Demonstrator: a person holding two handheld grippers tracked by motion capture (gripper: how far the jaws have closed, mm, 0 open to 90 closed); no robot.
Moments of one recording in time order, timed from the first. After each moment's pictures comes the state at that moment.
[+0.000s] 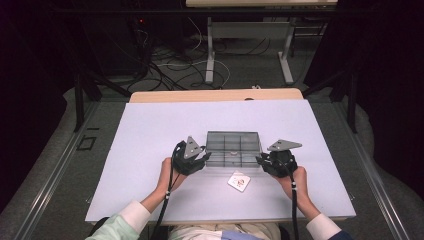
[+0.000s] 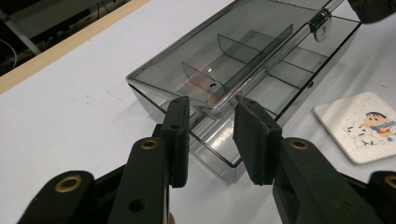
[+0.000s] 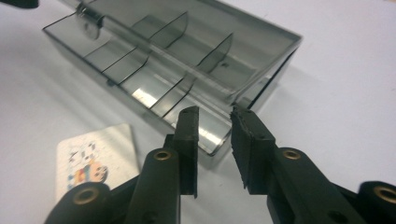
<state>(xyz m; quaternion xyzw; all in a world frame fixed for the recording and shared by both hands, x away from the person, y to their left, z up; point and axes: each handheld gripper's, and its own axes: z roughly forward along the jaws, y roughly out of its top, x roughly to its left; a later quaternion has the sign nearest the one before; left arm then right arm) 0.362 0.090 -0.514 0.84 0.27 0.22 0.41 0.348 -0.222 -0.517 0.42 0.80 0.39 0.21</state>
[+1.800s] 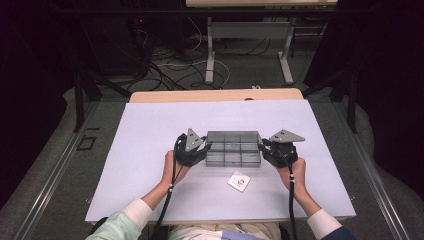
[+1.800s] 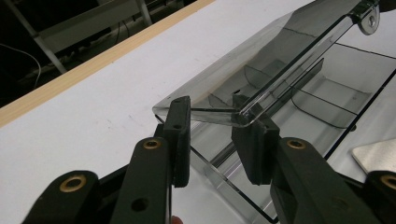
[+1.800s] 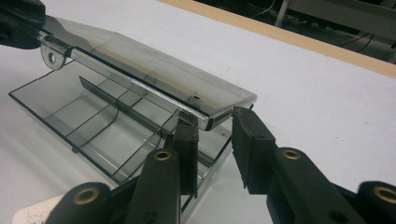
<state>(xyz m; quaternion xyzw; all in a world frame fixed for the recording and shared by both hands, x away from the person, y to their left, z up) 0.383 0.084 -0.512 0.81 0.29 0.25 0.44 0.363 -0.220 -0.500 0.42 0.76 0.42 0.27</state>
